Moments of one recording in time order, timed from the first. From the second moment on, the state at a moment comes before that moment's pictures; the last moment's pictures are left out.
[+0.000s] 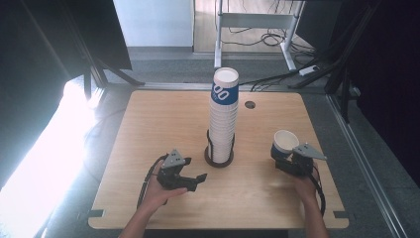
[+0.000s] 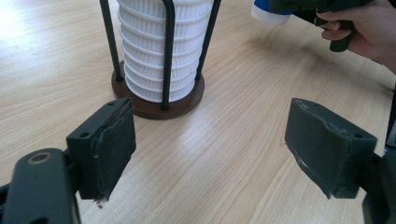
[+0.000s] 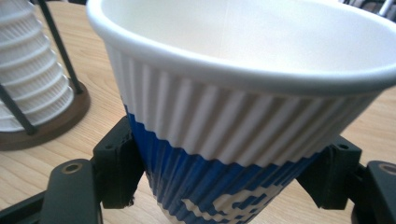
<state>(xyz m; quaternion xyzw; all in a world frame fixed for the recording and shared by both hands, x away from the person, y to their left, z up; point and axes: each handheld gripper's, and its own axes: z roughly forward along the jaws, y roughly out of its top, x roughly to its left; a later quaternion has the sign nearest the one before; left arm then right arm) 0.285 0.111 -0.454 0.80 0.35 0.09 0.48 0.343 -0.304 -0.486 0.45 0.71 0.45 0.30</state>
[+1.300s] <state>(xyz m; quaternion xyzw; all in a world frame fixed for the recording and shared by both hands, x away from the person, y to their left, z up) 0.284 0.109 -0.457 0.81 0.34 0.09 0.47 0.356 -0.304 -0.508 0.49 0.75 0.35 0.29</state>
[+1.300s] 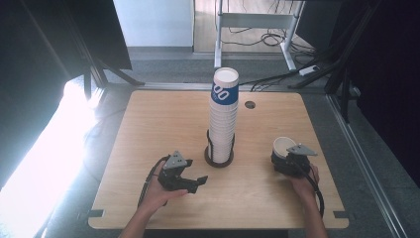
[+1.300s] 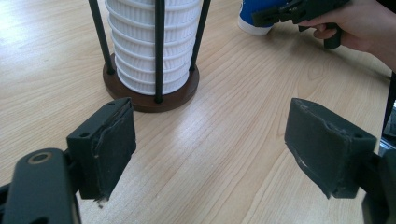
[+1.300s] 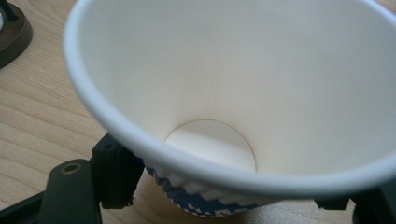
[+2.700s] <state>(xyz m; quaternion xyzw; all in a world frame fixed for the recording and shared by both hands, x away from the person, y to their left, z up) 0.280 0.118 -0.445 0.79 0.34 0.12 0.50 0.290 -0.308 -0.435 0.46 0.69 0.46 0.31</state>
